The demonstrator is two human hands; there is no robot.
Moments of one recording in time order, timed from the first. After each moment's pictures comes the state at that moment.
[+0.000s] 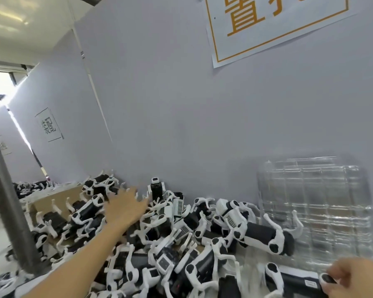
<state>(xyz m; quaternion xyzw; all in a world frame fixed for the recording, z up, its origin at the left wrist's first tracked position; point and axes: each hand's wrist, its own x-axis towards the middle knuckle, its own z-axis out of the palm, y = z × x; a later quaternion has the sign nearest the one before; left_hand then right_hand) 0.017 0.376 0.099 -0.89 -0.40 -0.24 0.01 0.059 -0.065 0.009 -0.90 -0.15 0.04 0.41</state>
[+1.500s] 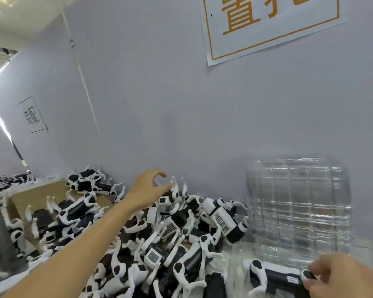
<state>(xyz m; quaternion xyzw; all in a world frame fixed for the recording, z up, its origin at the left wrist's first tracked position) 0.057 0.322 0.124 -0.94 -0.13 -0.28 -0.16 0.040 -0.069 0.043 -0.94 -0.12 -0.01 0.33</state>
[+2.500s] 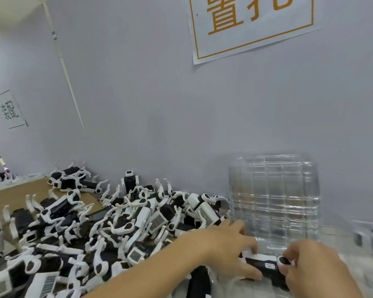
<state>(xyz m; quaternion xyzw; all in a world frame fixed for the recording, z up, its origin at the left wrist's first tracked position) 0.041 0.111 0.083 -0.98 0.17 0.14 0.02 0.044 -0.073 0.046 -0.95 -0.09 -0.01 0.29</state>
